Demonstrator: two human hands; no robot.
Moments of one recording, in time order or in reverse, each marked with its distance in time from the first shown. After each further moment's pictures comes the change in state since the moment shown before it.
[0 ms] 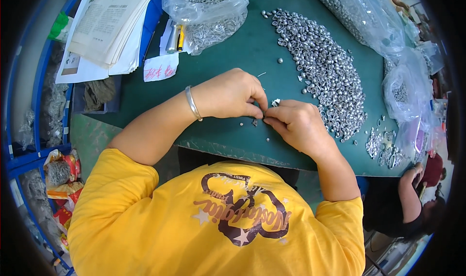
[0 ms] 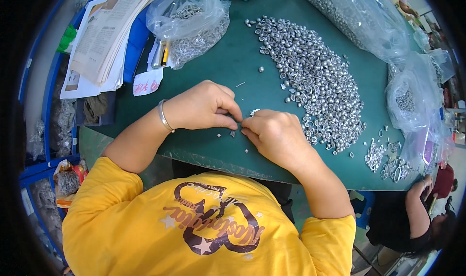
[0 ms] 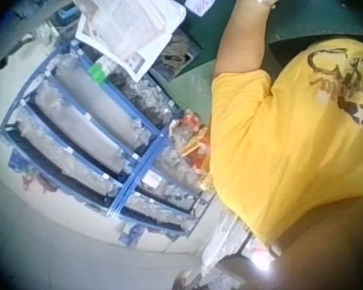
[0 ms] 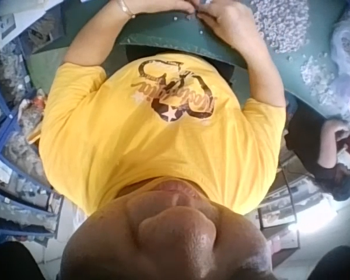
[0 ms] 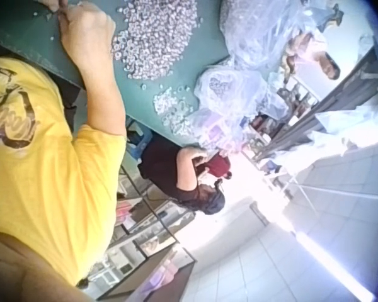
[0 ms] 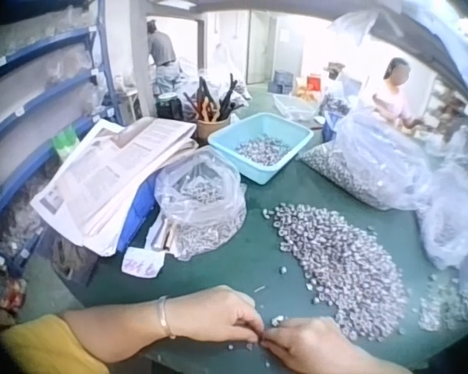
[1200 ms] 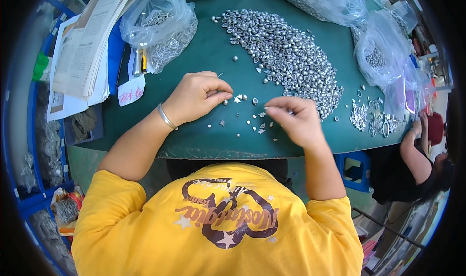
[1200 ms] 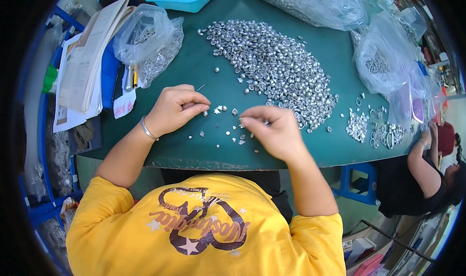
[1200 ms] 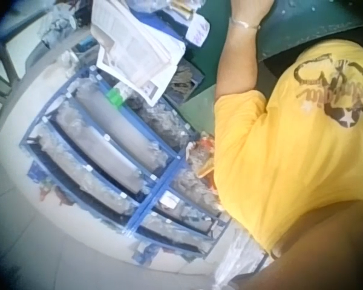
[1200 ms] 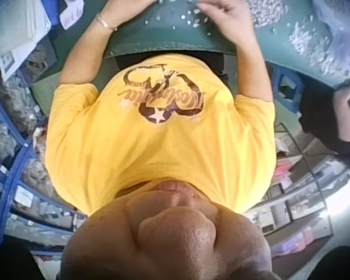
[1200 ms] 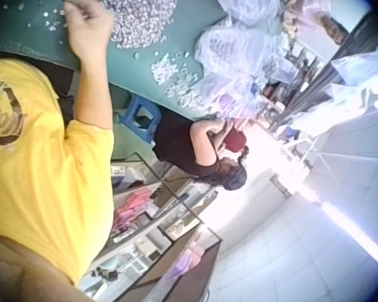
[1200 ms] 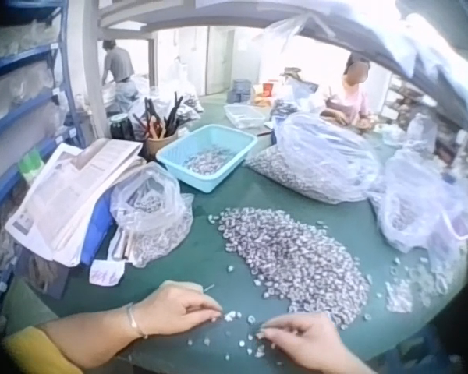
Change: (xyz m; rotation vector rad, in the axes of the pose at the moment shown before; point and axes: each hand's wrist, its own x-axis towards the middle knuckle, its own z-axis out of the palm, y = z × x) left_hand 0.007 -0.001 0.017 0.130 0.310 0.067; right_hand -0.055 0.009 -0.012 0.580 0.344 0.480
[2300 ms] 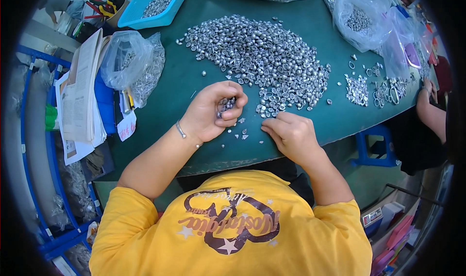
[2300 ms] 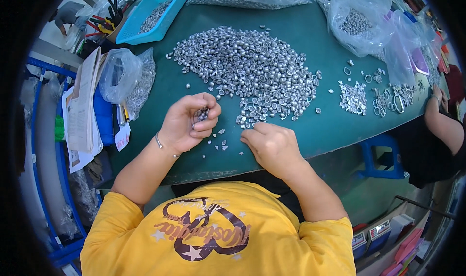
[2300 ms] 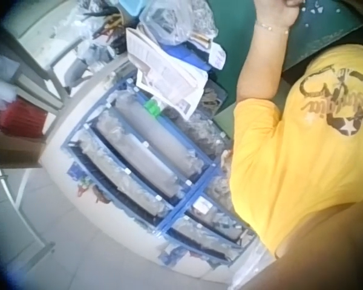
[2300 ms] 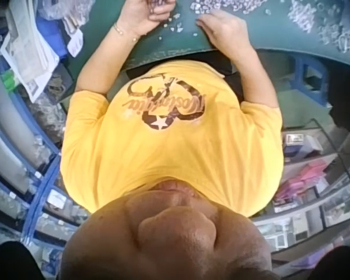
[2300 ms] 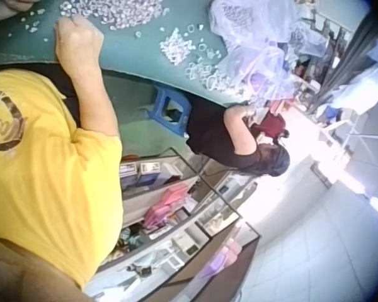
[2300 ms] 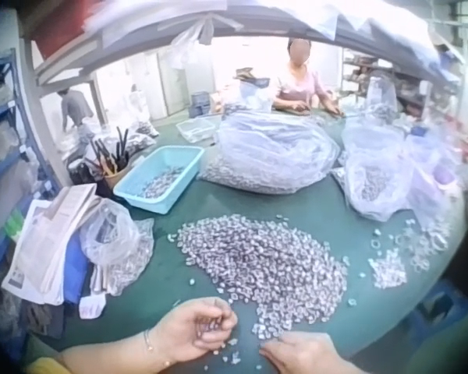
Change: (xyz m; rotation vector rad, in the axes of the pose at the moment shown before) left_hand 0.050 0.053 0.044 -1.651 -0.184 -0.830; right_hand -0.044 0.038 -0.012 -0.615 0.257 -0.397
